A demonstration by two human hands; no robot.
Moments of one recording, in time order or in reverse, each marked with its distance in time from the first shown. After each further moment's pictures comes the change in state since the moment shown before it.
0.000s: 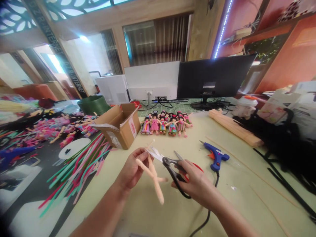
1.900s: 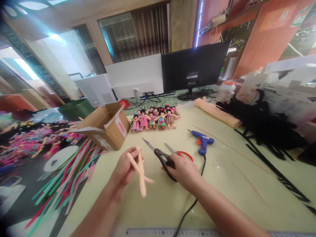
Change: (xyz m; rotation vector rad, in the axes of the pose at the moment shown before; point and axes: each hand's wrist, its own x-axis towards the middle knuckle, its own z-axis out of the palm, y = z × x) left_hand 0.004 -0.010 -0.004 0.152 0.081 -0.095; right_hand -0.002 -0.008 0.011 -0.186 -0.080 0.258
